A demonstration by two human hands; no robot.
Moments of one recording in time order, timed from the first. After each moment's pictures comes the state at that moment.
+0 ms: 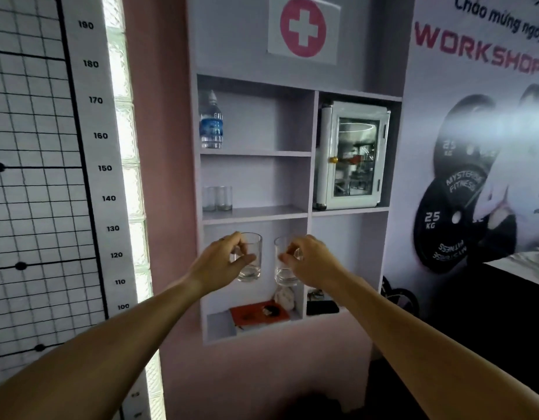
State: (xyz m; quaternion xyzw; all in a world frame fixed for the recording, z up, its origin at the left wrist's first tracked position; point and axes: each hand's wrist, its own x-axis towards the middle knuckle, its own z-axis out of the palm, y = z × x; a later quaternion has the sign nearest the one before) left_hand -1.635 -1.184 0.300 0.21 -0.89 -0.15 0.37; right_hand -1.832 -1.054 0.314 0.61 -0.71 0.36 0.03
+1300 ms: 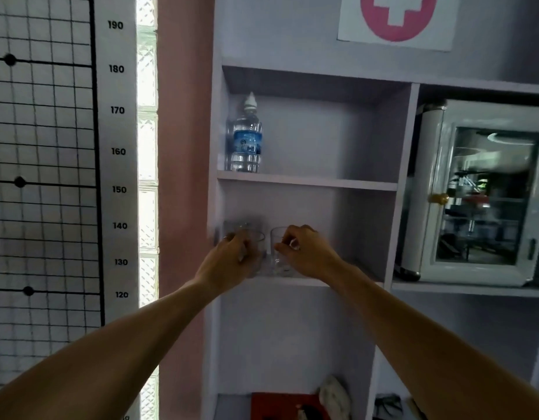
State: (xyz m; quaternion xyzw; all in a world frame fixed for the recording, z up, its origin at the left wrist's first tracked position) left_hand -1.738 -1.427 0.339 0.36 -0.81 0.00 0.46; right_hand -1.936 -1.371 0.382 0.72 -0.59 0.37 0.02
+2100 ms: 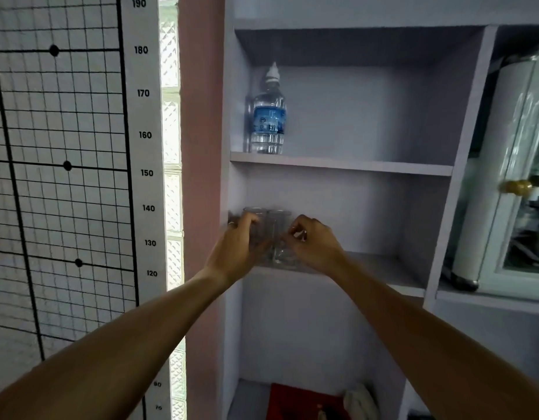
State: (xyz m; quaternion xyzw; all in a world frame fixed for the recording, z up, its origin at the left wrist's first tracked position) left_hand -1.744 -1.434 0.335 0.41 -0.76 -0.02 0.50; right_hand -1.936 -1.431 0.361 0.74 -0.53 0.41 -0.04
